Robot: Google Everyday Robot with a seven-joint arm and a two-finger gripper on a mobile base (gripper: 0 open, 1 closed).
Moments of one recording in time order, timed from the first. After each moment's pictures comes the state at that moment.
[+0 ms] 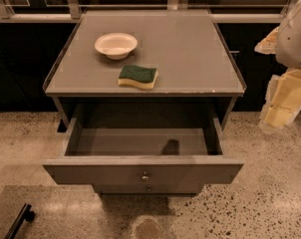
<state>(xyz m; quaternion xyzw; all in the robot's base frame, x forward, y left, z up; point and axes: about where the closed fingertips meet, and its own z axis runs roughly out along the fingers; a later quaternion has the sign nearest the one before) 0.438 -0.217 0.976 -0.60 0.78 -0.03 0.16</state>
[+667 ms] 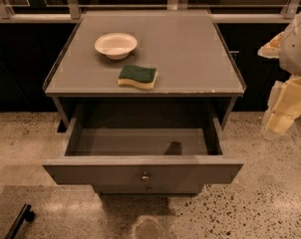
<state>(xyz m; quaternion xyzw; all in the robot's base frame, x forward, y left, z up) 0.433 -0.219 0.971 -0.60 0.78 -0.03 0.17</state>
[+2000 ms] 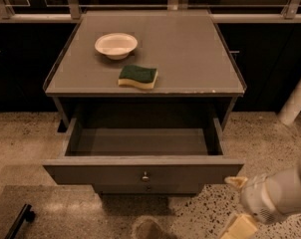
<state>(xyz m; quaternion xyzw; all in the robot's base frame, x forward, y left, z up) 0.333 -0.196 0.676 -0.47 0.83 0.21 0.20</state>
